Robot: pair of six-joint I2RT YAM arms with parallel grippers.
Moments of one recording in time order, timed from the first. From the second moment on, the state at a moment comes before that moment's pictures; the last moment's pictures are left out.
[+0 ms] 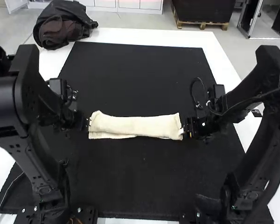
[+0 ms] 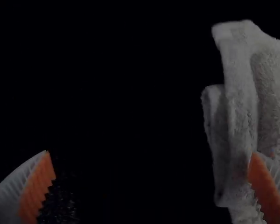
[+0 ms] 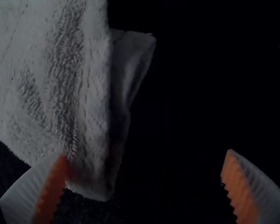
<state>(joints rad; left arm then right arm) 0.26 1.40 0.40 0.16 0.18 0.23 0.02 1.59 0.54 -0.03 -0.43 -0.13</state>
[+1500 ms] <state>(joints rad) 0.30 1.33 0.40 0.19 0.23 0.21 0.15 1.73 0.68 0.04 -0.40 -0.01</state>
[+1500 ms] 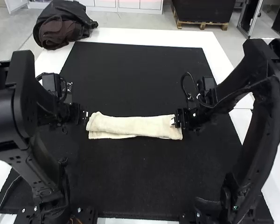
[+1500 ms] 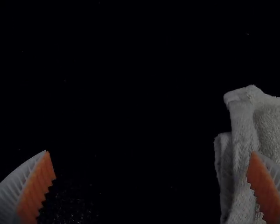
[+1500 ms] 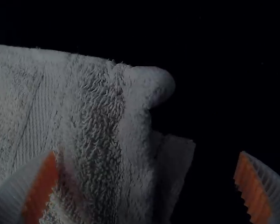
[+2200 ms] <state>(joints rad) 0.30 1.33 0.40 0.20 0.24 0.20 0.21 1.82 0.71 0.13 -0.33 0.00</state>
